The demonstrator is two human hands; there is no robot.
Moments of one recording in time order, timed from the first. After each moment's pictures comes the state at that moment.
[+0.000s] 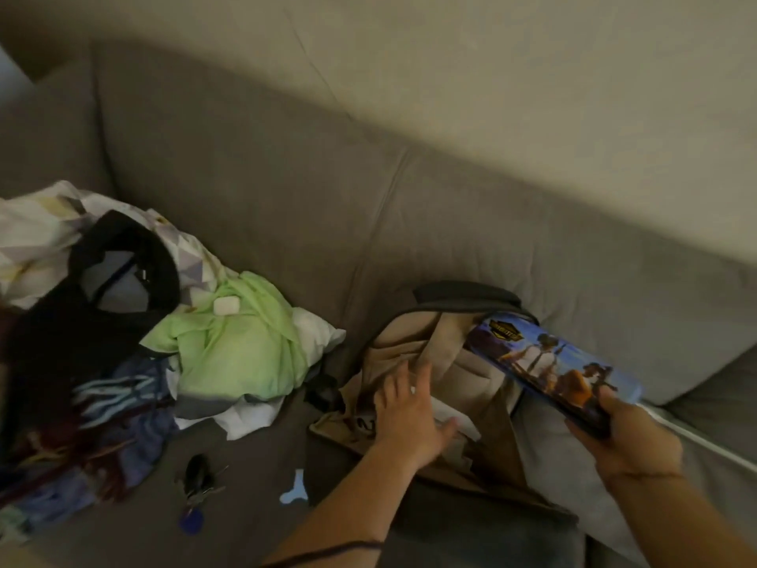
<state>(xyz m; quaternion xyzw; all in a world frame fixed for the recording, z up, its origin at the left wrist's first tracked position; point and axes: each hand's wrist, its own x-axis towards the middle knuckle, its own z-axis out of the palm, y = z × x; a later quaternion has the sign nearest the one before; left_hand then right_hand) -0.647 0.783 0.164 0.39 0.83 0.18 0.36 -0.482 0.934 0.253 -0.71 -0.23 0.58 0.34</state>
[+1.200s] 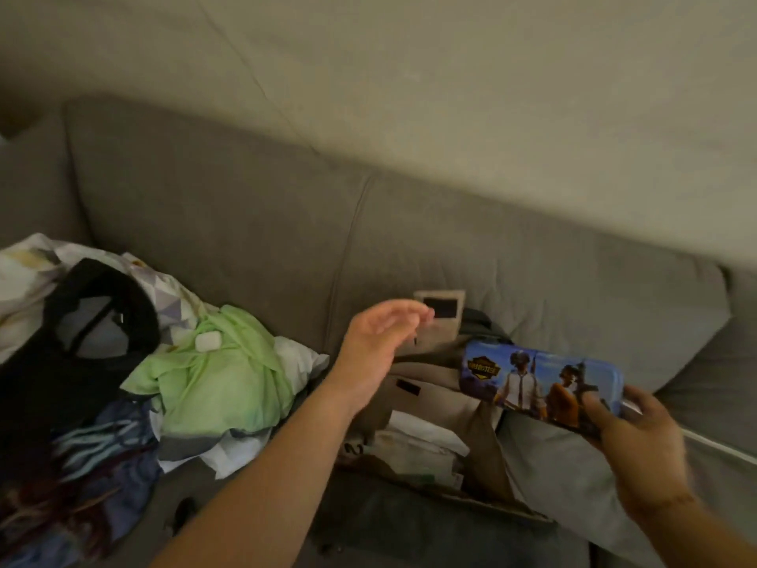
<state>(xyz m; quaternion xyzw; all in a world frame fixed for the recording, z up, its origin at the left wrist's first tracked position) -0.714 0.821 0.285 0.26 0.56 0.63 0.48 -0.455 0.932 0.272 -0.69 -0.47 0.46 0.30</state>
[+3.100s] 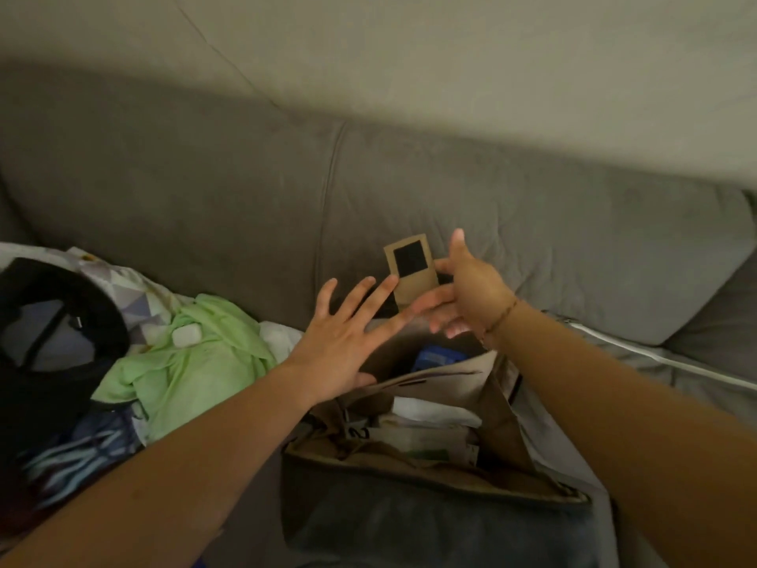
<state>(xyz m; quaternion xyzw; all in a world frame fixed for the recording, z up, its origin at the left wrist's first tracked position) -0.764 0.808 0.198 0.73 0.68 -0.05 0.01 -0.621 0.943 0.277 -0.50 -0.54 0.67 0.06</state>
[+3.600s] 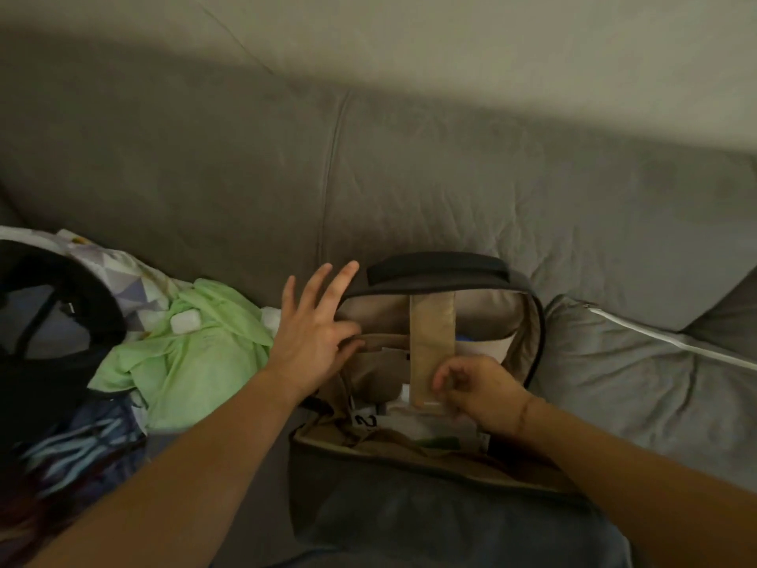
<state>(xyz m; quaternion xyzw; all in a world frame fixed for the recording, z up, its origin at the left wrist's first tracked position) -0.792 0.782 0.160 0.66 0.75 0.07 0.03 -0.553 0.893 0.172 -0.40 -0.72 0.55 -0.12</state>
